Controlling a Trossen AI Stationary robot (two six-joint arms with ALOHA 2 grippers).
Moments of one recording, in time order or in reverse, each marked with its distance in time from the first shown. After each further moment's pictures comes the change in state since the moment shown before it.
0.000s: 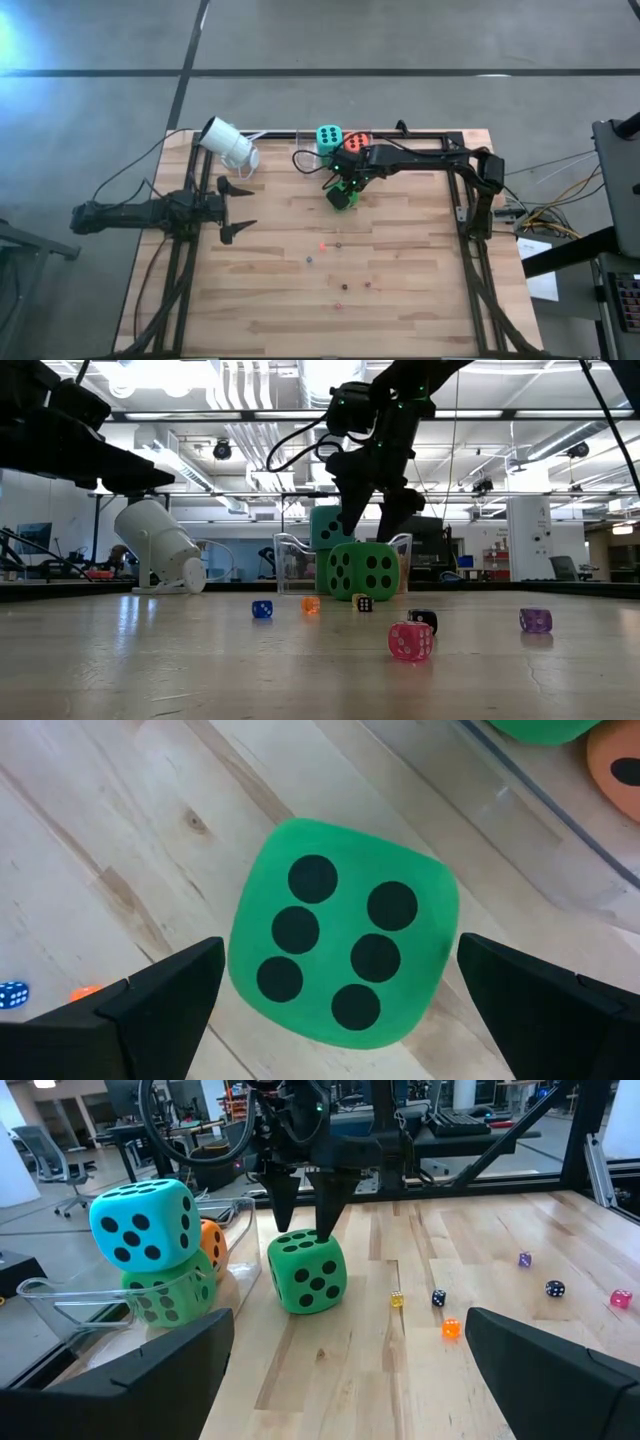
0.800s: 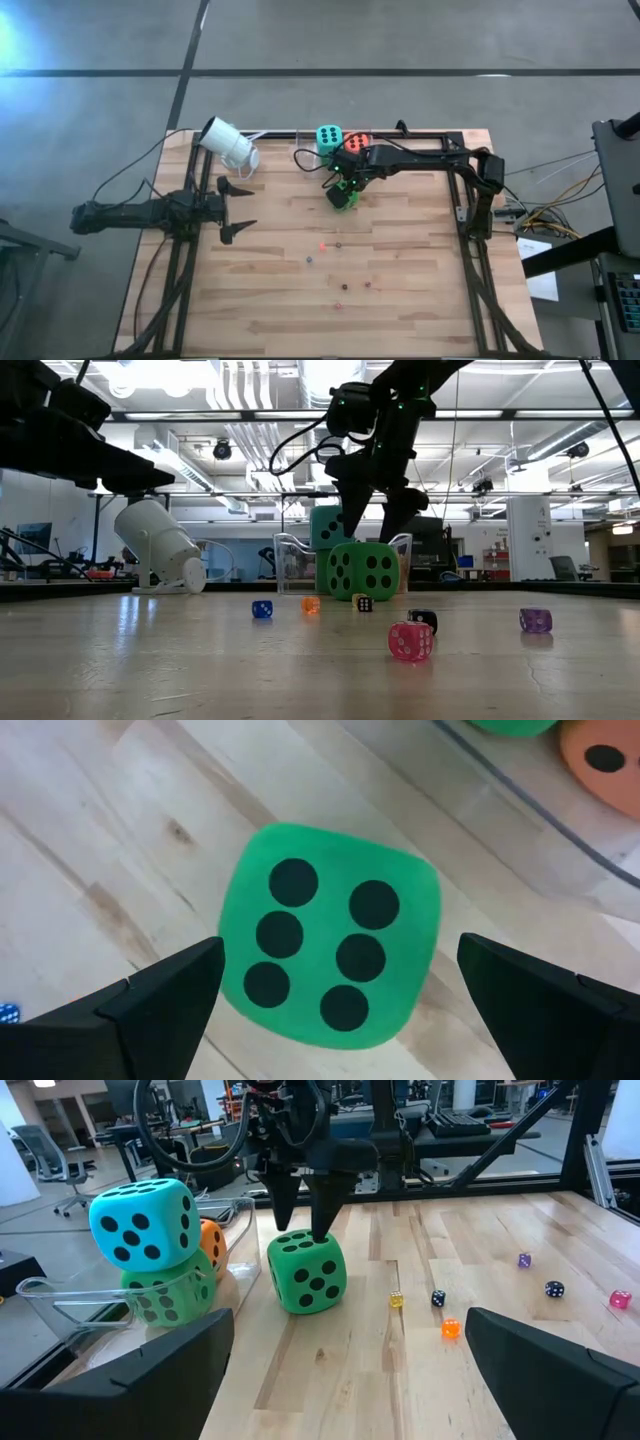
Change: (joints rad) left arm 0.000 0.000 0.000 0.000 0.000 -0.003; right arm 0.004 0.000 -0.001 -0.007 0.029 0.052
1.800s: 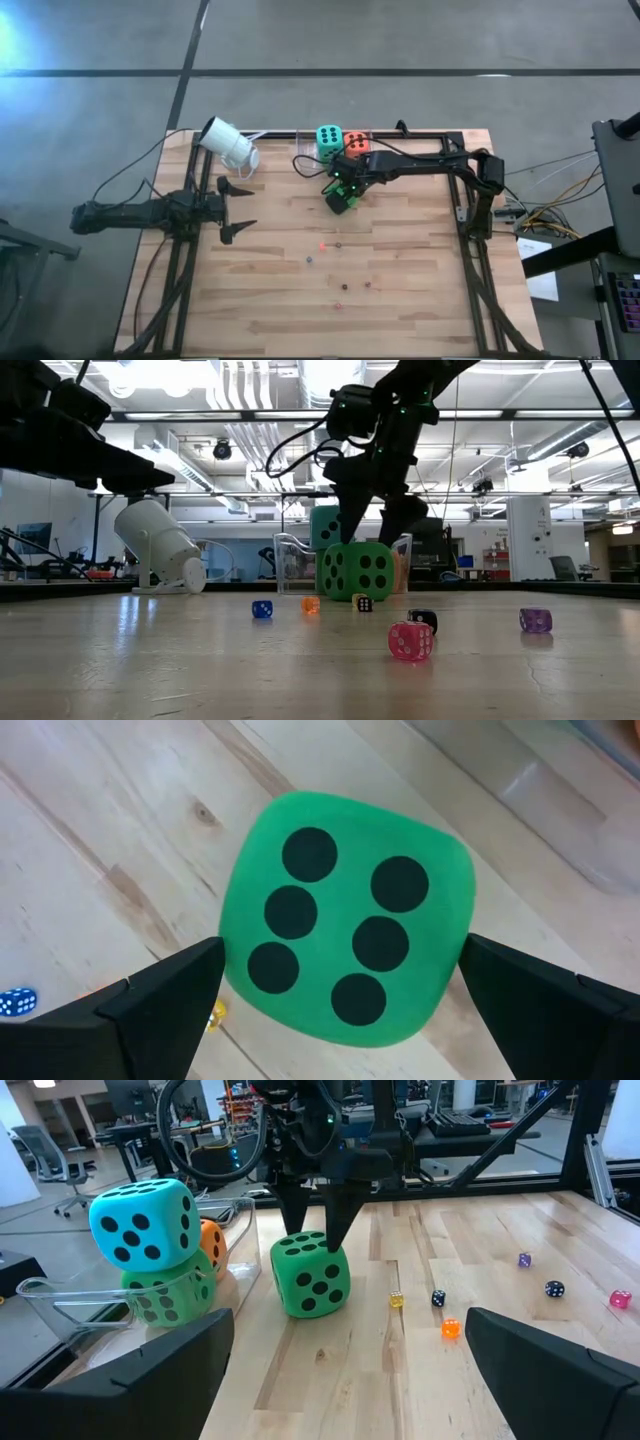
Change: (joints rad) left arm 0.000 0.000 0.000 0.000 0.000 0.001; right arm 0.023 0.000 -0.056 0.077 -0.029 0.010
